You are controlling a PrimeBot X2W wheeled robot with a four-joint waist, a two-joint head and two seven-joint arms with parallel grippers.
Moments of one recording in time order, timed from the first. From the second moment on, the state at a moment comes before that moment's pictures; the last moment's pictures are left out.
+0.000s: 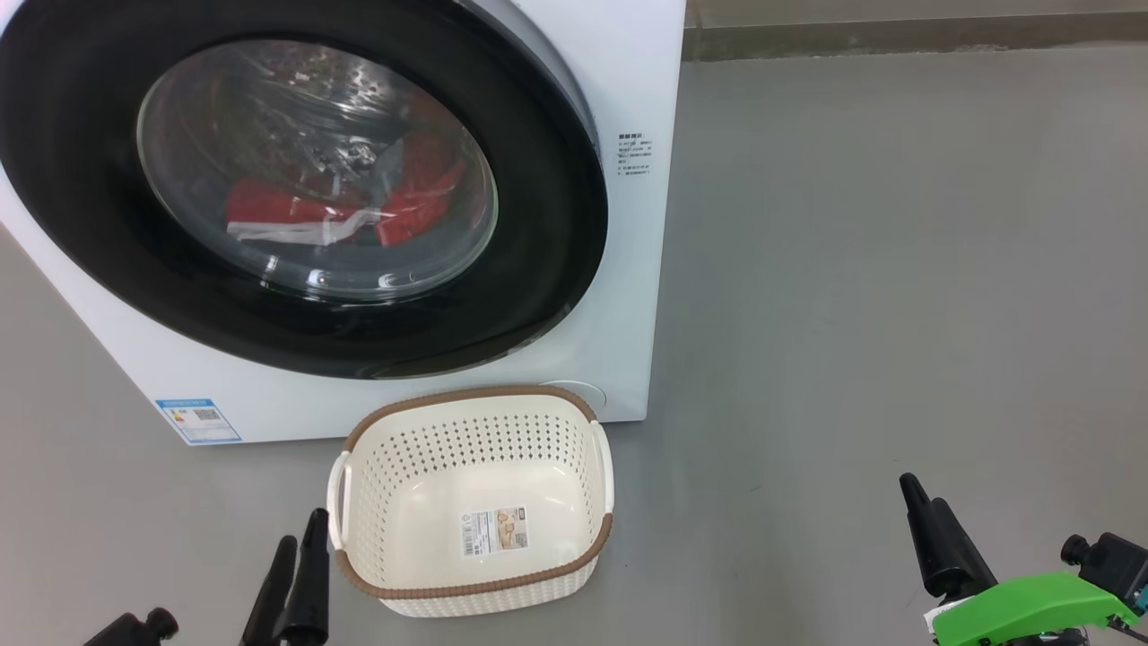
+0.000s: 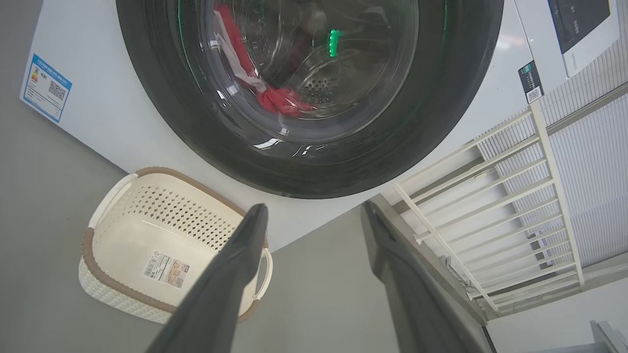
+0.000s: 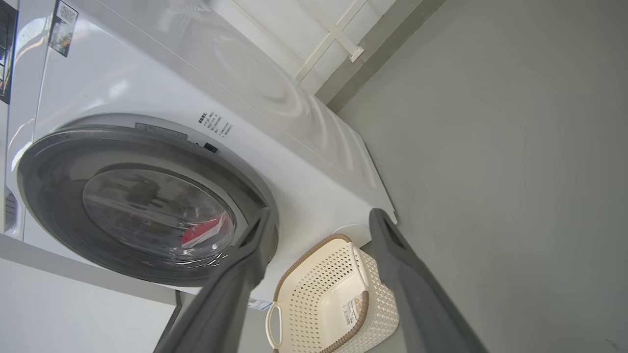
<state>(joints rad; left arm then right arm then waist) 0.01 0.02 0.04 0.21 -0.96 -0.12 -0.05 0.02 -0.07 -0.02 0.31 1.06 0.12 -0.05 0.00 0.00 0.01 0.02</state>
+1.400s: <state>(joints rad) 0.04 0.03 0.00 0.13 -0.42 -0.07 -0.17 0.03 -0.11 0.02 0.29 0.67 0.12 -0.17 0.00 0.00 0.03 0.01</state>
